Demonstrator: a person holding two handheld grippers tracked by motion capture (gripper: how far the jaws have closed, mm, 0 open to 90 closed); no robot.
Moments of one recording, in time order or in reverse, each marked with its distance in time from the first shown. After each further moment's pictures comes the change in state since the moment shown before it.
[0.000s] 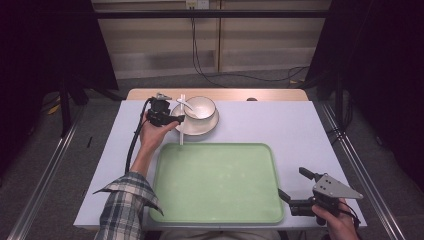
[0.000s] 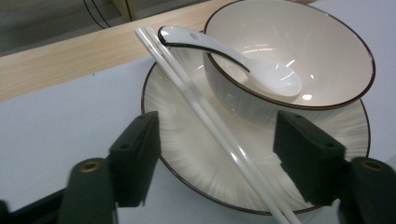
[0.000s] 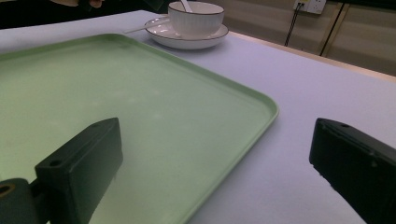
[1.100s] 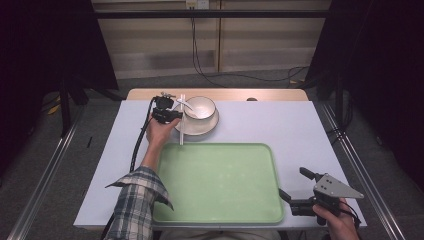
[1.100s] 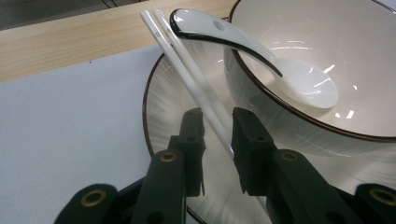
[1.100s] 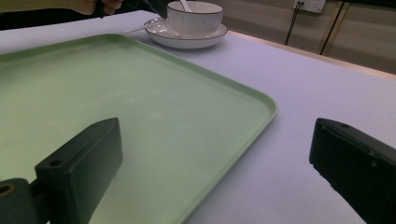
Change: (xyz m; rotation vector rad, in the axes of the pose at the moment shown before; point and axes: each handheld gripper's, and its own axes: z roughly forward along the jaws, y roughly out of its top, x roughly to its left) left arm 0.004 0.005 0.028 0.062 0.020 -0.038; right arm -0.001 -0.001 0.000 0.002 0.004 0.006
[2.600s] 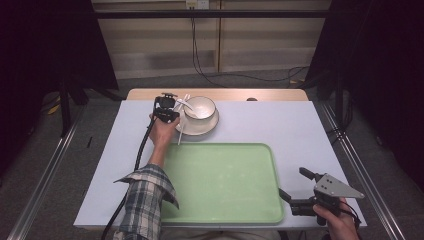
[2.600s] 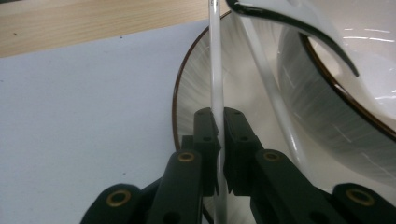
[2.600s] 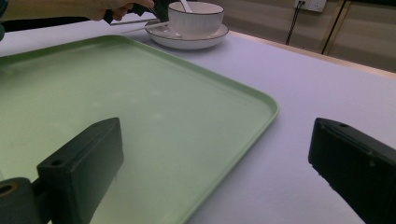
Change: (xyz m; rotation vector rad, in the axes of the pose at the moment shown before) left arm -0.001 0.003 0.019 0.083 0.141 -0.077; right arm 0.000 0.001 0.000 0.000 0.000 0.004
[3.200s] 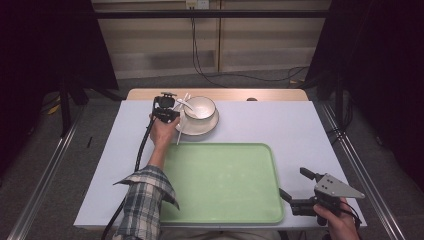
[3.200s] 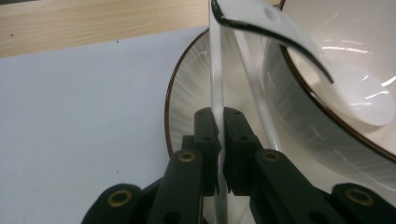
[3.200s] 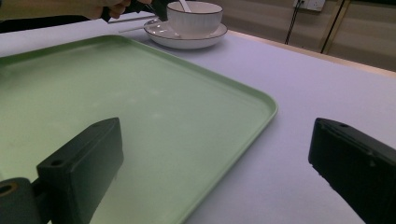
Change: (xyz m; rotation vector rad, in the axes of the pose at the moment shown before) left arm 0.000 0.001 -0.012 -0.035 -0.015 -0.034; right arm 0.000 -0.001 -0.001 0.000 0.000 0.008
